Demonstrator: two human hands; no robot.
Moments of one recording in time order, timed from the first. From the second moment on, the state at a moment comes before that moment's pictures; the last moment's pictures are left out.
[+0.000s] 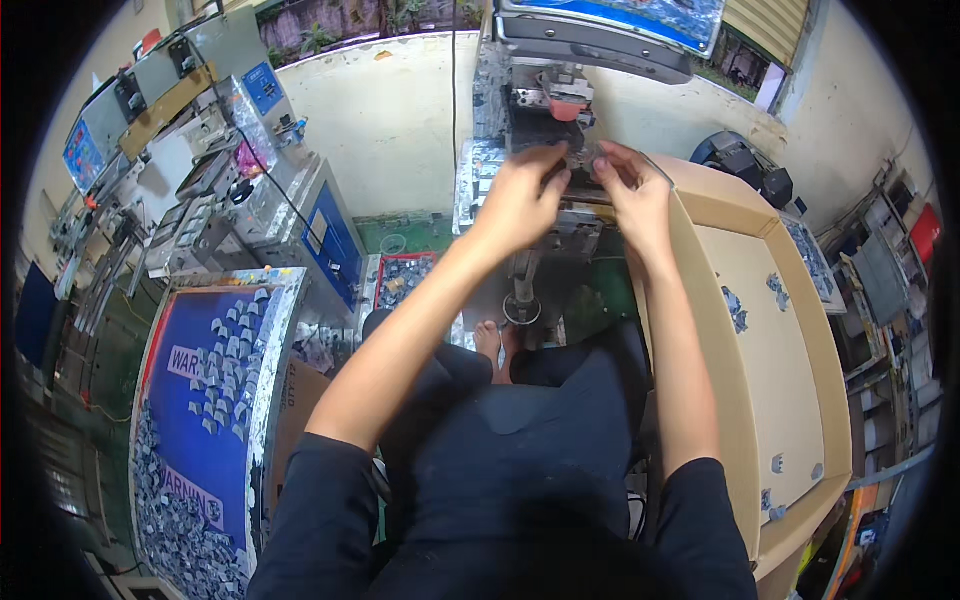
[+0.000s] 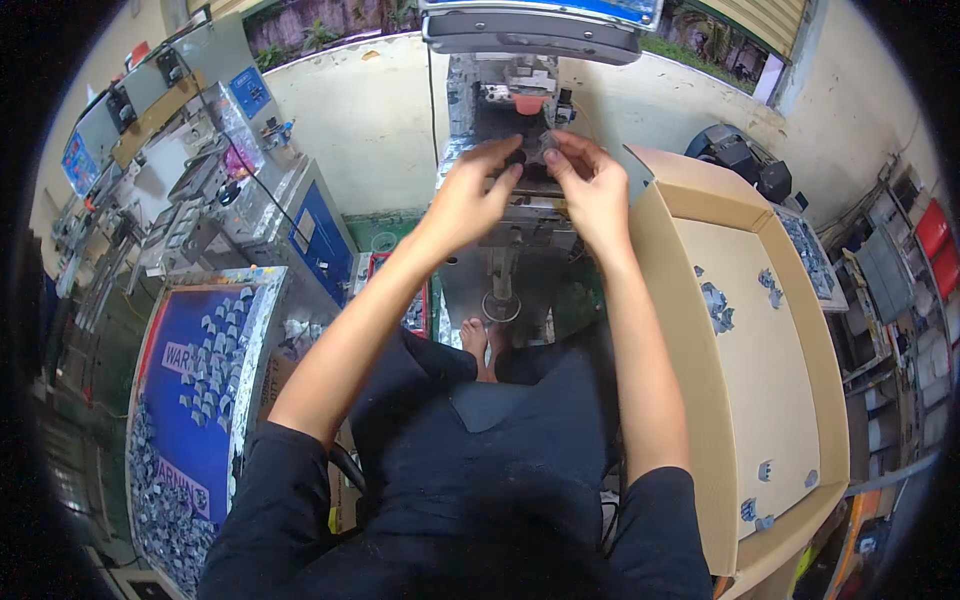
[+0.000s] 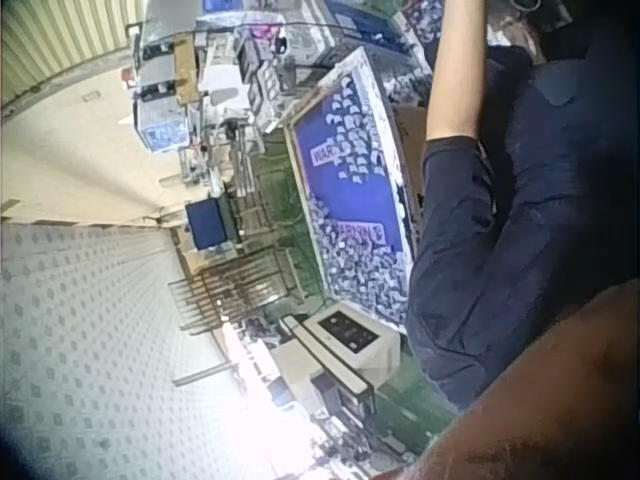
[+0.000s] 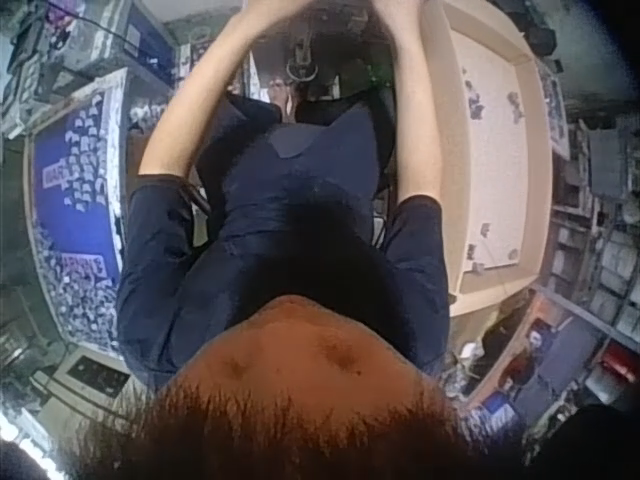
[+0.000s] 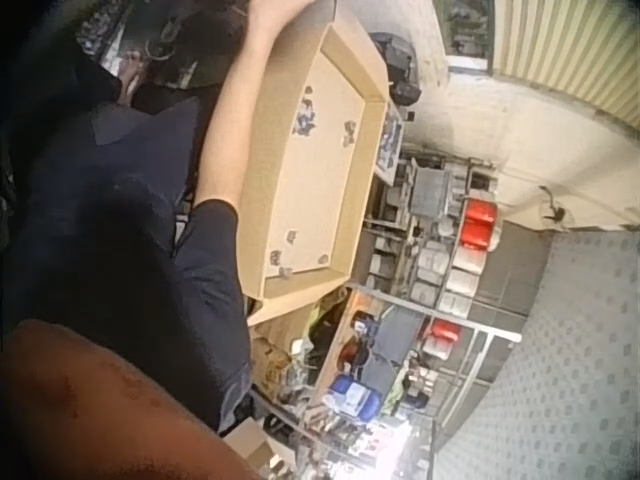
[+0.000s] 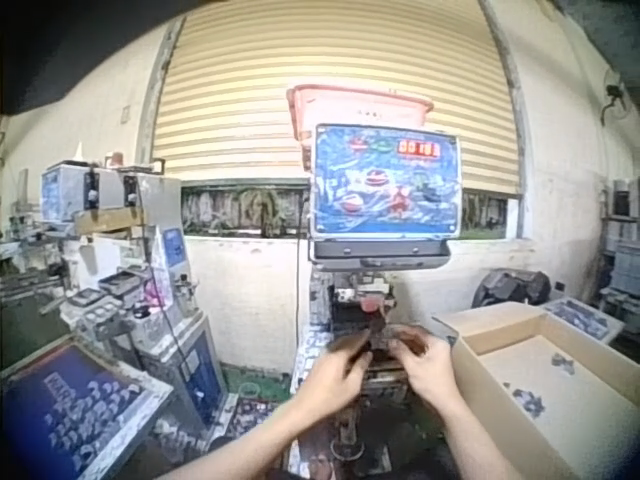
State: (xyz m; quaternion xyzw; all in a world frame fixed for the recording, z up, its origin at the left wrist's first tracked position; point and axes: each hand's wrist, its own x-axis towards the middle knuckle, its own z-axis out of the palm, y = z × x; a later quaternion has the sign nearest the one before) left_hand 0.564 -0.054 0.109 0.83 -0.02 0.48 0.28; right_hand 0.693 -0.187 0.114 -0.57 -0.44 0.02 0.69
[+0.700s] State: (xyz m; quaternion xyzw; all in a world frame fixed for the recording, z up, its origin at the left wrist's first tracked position) left_hand 0.608 -0.004 0.093 0.81 0.07 0.40 0.42; right_hand 0.752 -0.164 0.117 -0.67 -0.56 0.03 0.49
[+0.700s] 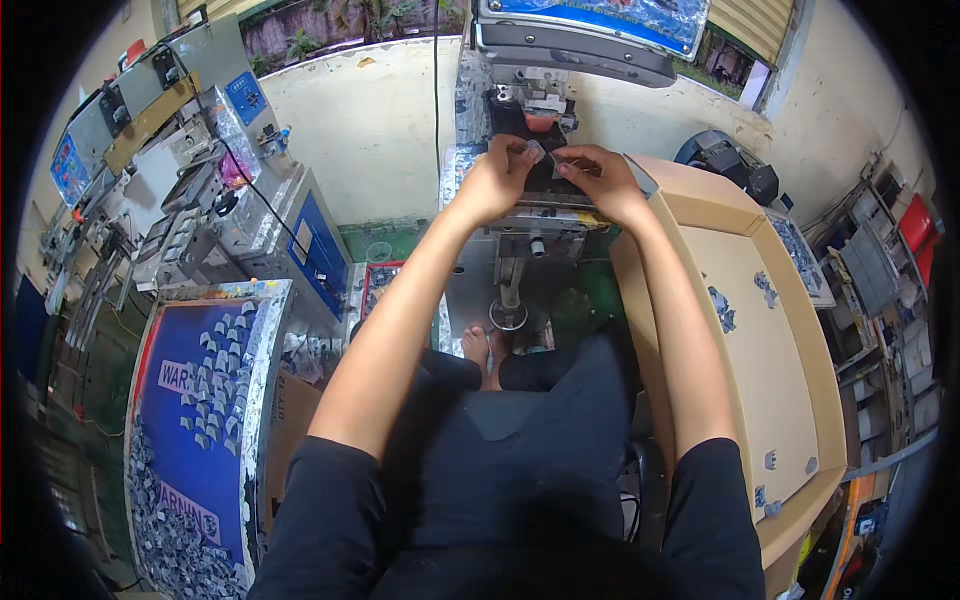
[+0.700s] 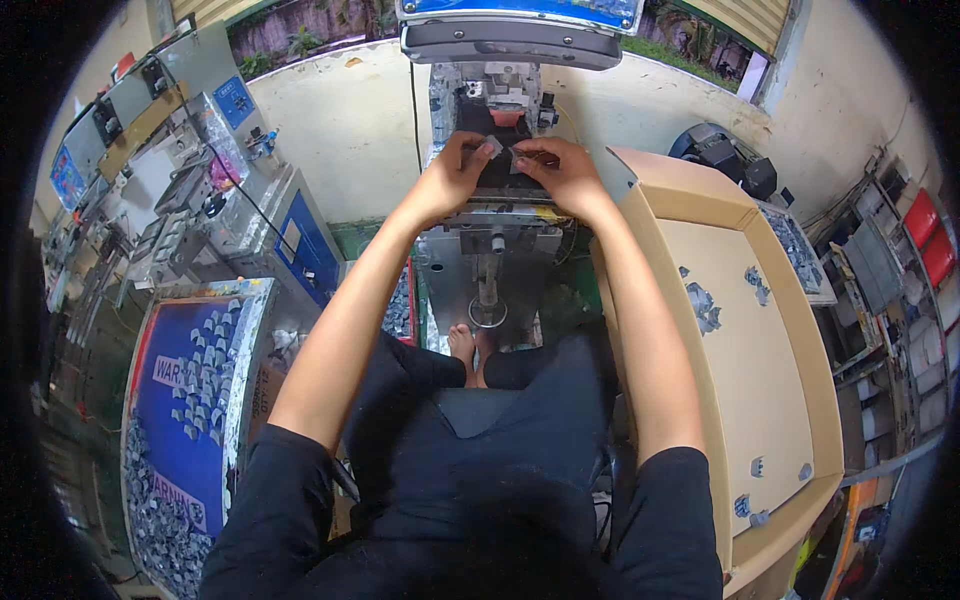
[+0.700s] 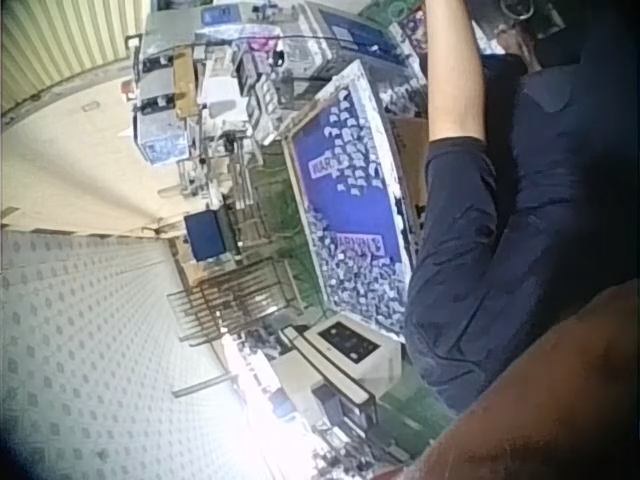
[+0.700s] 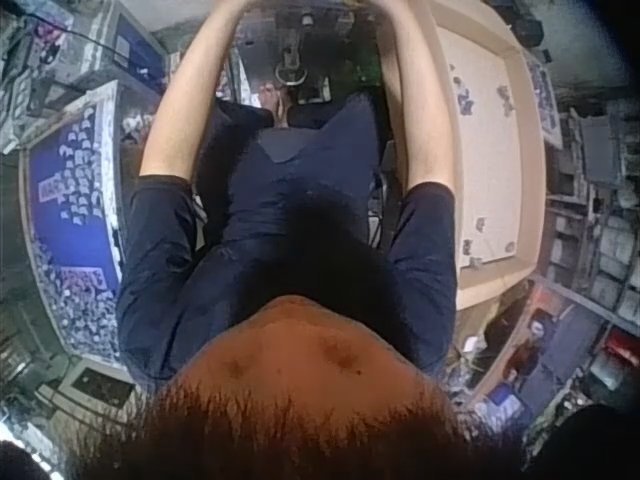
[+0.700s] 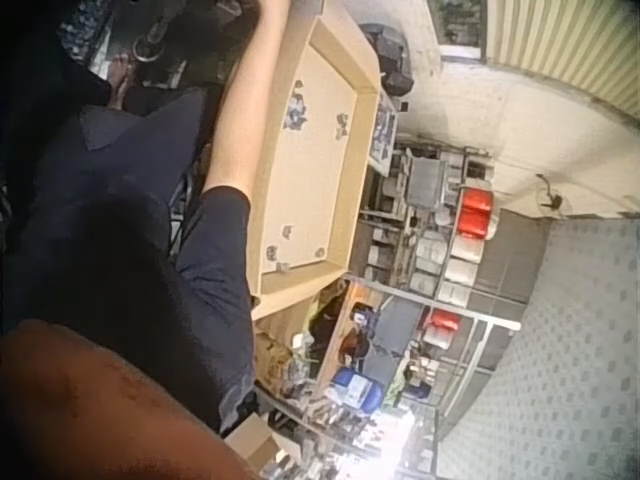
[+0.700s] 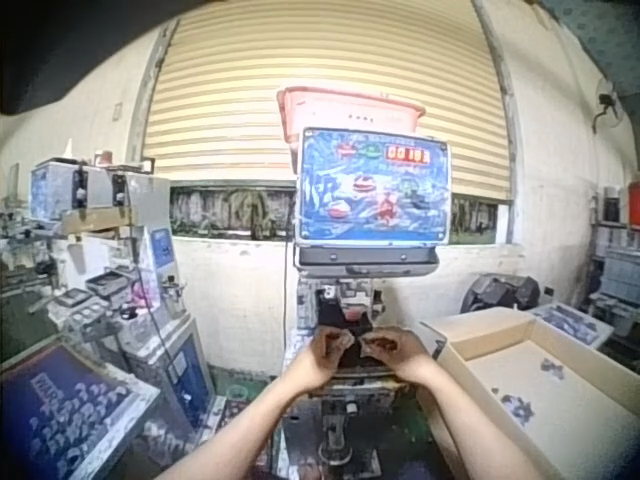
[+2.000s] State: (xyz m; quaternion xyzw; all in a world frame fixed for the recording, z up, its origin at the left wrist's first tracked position) left_hand 0.352 -0.115 0.117 0.72 -0.11 0.39 0.57; right_hand 0.739 -0.168 0.093 -0.73 -0.56 -0.09 0.38
